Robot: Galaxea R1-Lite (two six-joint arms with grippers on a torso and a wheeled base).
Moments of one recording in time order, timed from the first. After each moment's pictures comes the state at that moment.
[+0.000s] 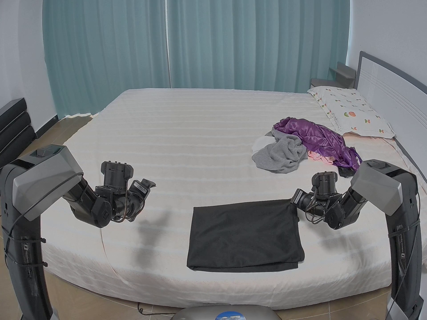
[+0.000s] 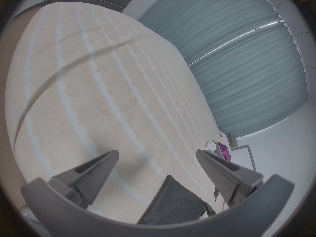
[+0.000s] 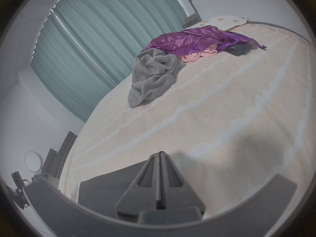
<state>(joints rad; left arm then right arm) -0.19 2.29 -1.02 -0.66 0.00 -1.12 0.18 2.56 -1.18 -0.83 0.03 0.64</state>
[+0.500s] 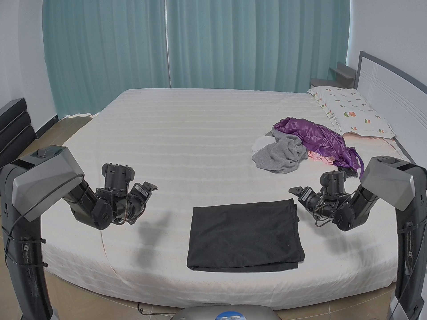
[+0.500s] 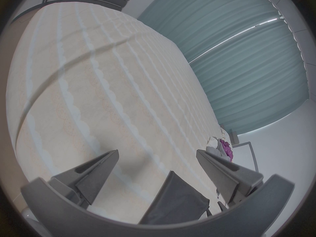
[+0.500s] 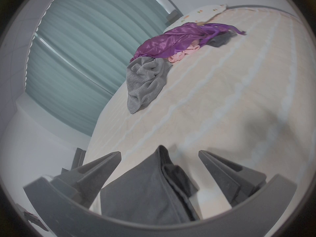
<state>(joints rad) -0.20 2.29 -1.00 -0.66 0.00 -1.10 0.16 2.47 -1.04 -0.88 0.06 0.83</state>
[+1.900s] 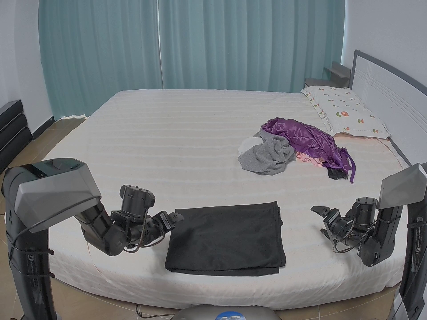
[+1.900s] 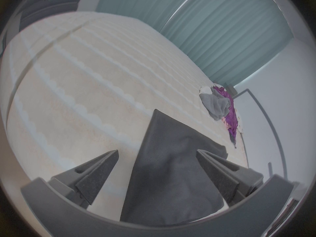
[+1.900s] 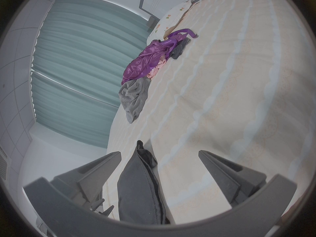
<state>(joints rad) -0.36 2.27 -0.81 -0.75 -0.04 -0.81 0.08 2.39 -0.41 -1.50 0.19 1.03</state>
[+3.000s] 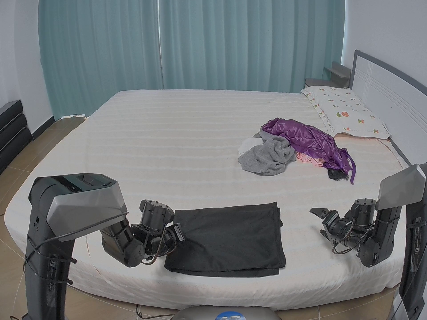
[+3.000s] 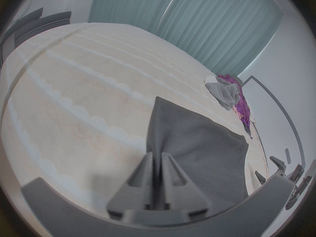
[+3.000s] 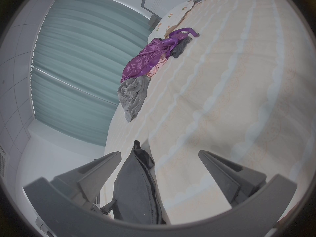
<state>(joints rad) -0.43 2.43 -0.86 -0.83 0.10 -0.74 0.08 2.41 -0.41 -1.50 0.19 1.00</state>
